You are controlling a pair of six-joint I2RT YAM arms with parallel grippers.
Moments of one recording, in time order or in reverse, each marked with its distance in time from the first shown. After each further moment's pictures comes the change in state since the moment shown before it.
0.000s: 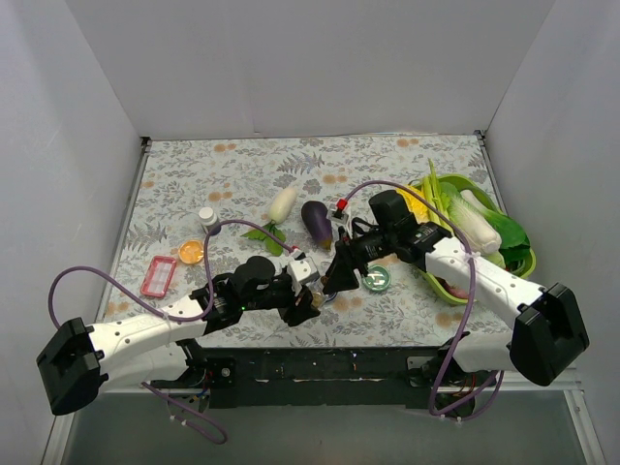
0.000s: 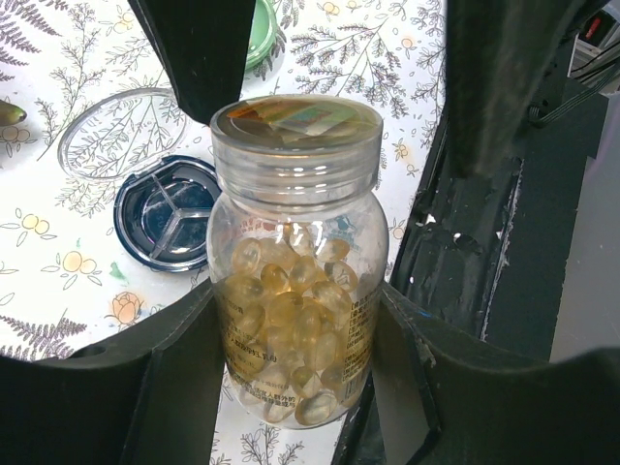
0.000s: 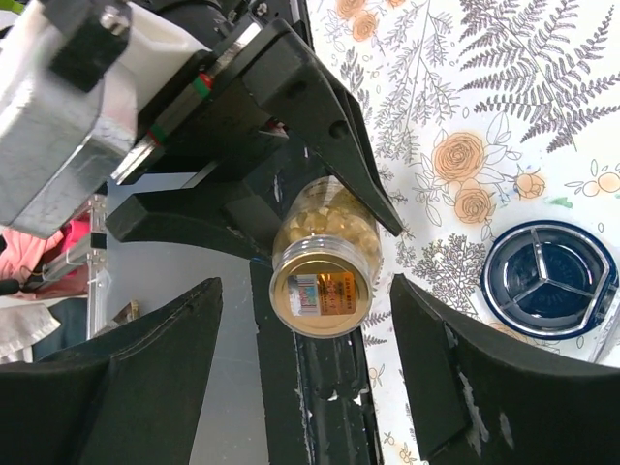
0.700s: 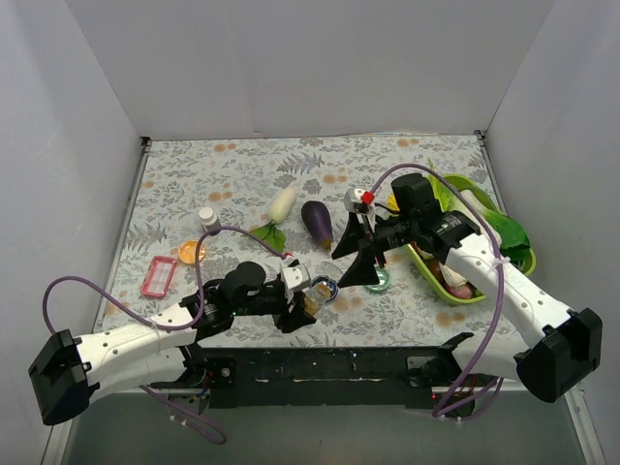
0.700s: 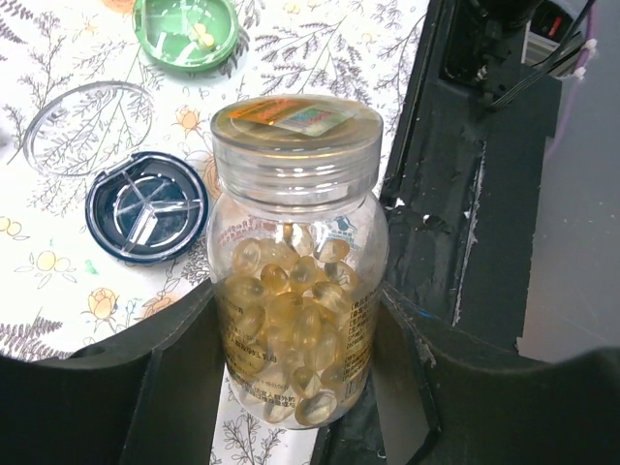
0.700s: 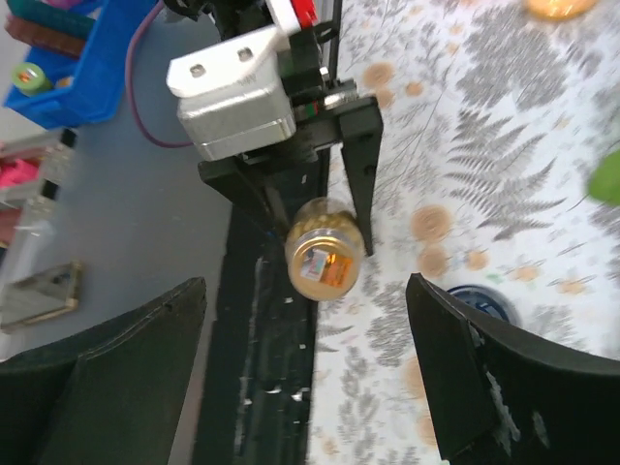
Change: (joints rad) left arm 0.000 -0.113 -0.056 -0.009 0.069 0.010; right arm -0.076 -0.094 0.186 -0.237 -0.137 -0.426
